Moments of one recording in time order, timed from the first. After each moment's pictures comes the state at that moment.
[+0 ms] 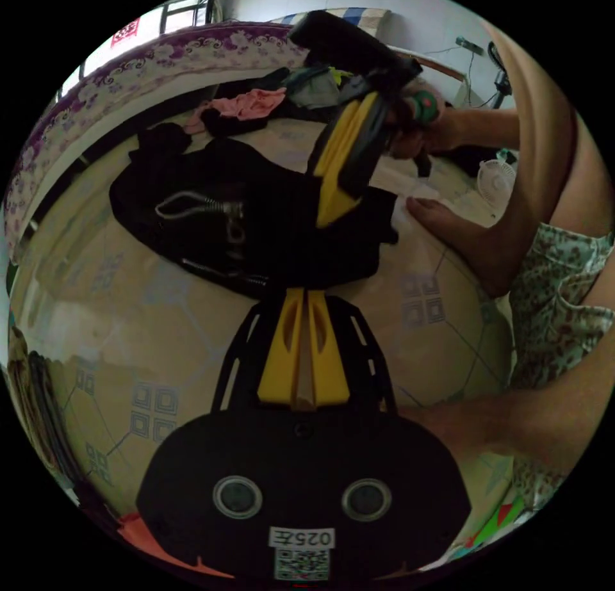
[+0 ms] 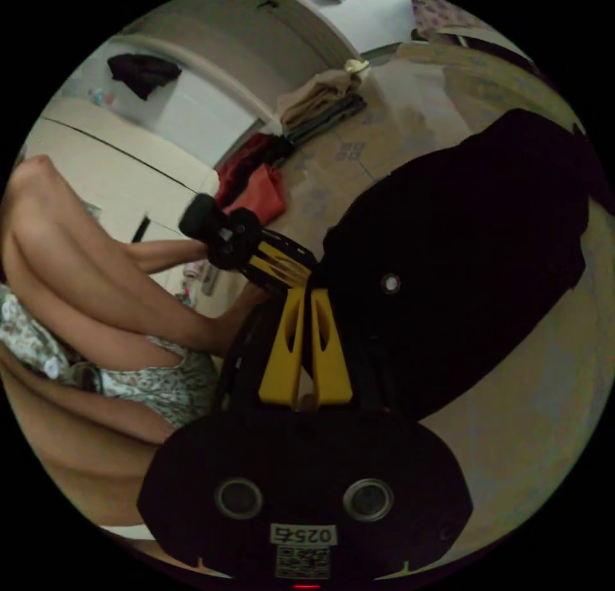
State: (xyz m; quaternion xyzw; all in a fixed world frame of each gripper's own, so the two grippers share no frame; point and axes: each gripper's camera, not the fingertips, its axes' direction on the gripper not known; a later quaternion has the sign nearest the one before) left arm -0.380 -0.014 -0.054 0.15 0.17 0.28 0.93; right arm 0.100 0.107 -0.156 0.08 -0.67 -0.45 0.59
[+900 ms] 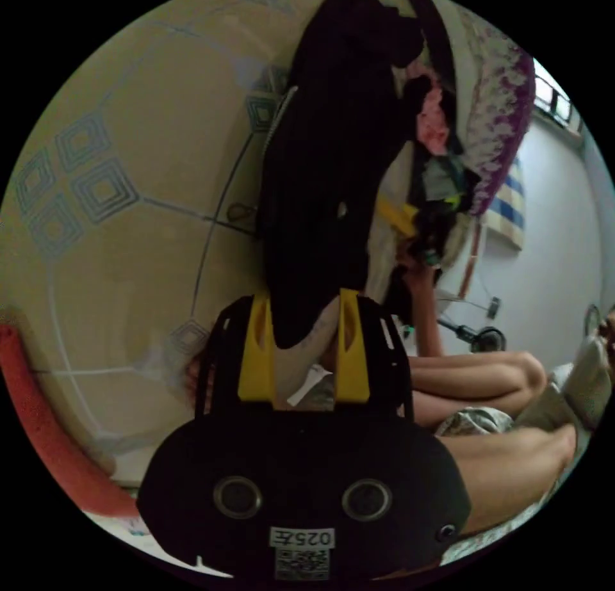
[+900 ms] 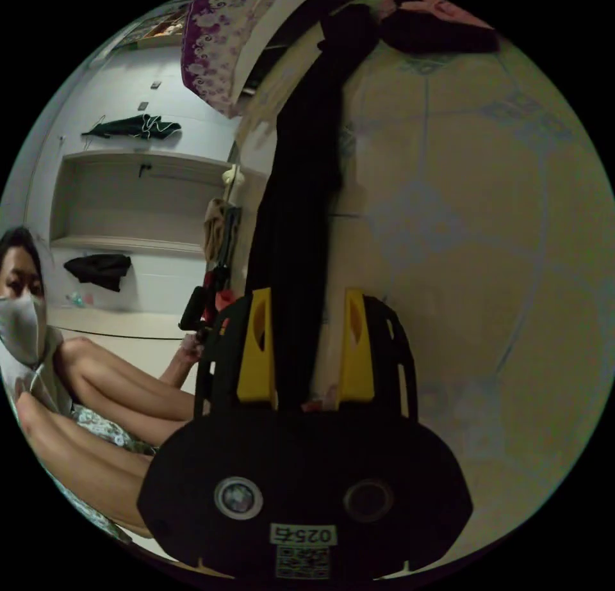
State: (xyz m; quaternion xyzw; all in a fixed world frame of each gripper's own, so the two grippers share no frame) left arm -0.602 -0.113 0.004 -0.20 0.47 -0.17 0.84; right arm 0.170 0.014 0.108 -0.05 -0.76 -0.11 0.64
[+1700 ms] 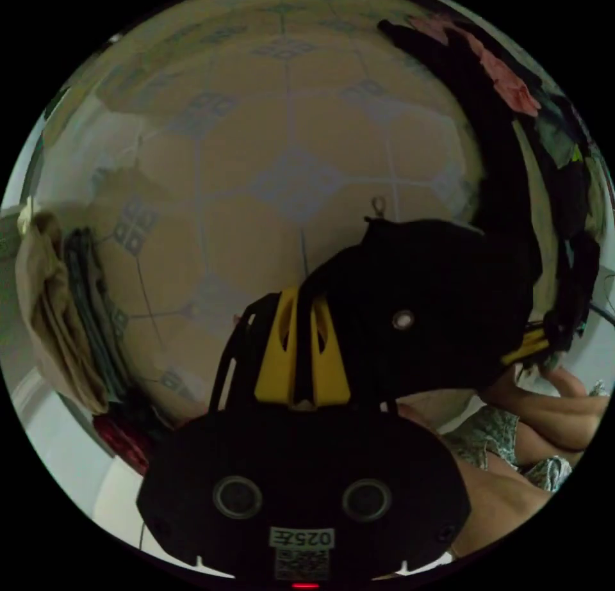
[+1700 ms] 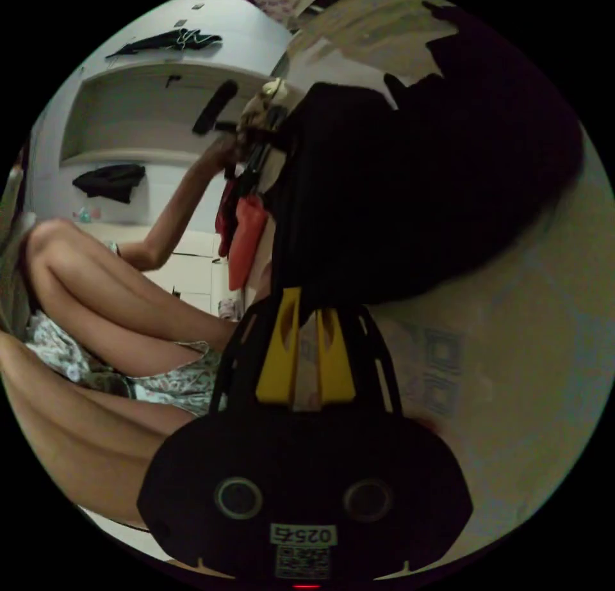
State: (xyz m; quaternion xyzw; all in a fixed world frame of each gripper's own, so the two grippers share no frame) left arm -0.630 -0.218 -0.040 -0.19 0.06 0.01 0.98; right arm 0.184 0.137 0.075 -0.08 -0.75 -0.29 0.59
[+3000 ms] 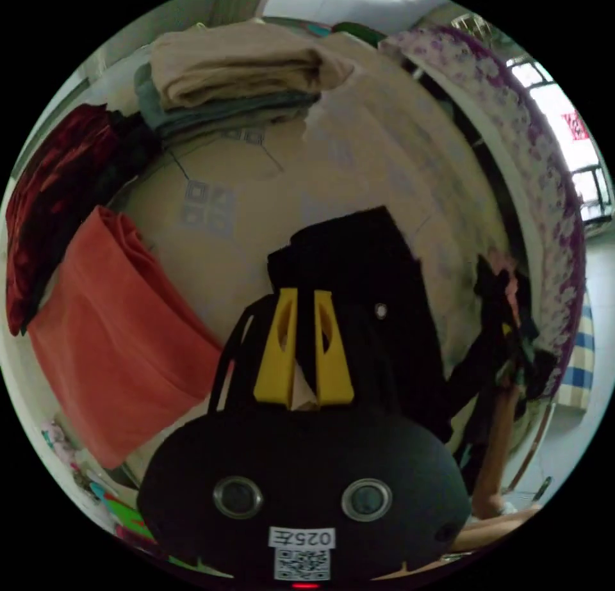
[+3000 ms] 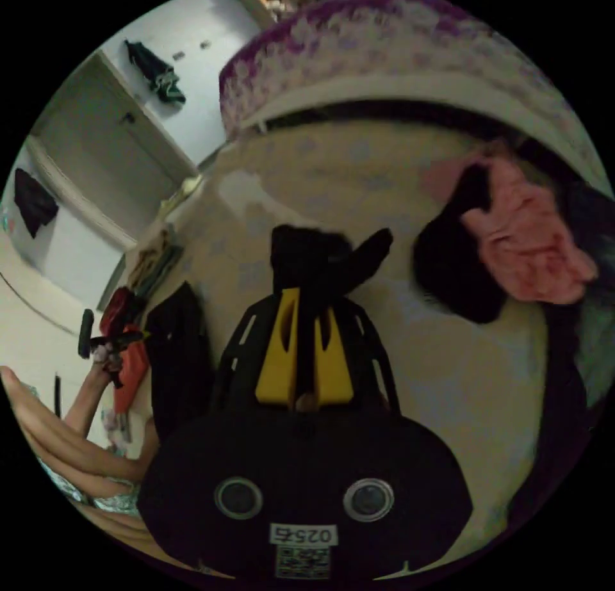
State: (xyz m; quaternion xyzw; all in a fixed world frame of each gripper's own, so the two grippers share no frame) left arm -0.588 0.121 -0.042 0.05 0.13 -0.50 0.85; right arm 0.445 -0.089 -0.003 0.21 -0.55 -0.09 0.80
